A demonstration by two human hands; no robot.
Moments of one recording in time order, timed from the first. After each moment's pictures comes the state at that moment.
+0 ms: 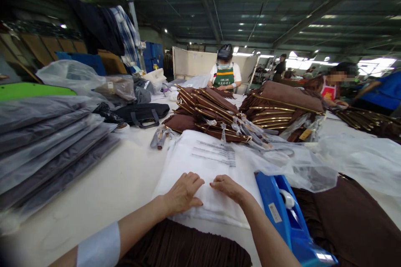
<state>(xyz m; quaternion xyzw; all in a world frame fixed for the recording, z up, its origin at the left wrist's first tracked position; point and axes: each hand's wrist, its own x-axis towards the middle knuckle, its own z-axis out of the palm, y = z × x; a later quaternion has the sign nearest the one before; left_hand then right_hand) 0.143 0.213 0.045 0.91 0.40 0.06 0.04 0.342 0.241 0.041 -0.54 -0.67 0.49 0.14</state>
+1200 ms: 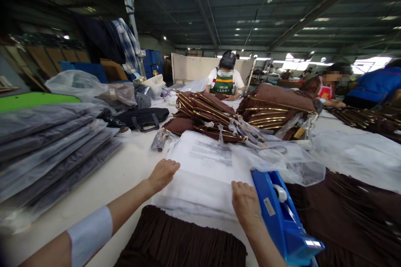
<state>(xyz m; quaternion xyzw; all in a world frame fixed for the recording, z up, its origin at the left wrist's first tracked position) 0.092 0.241 0.069 0.82 0.57 0.05 0.02 0.366 0.177 0.038 -0.67 -0.70 0.08 0.21</state>
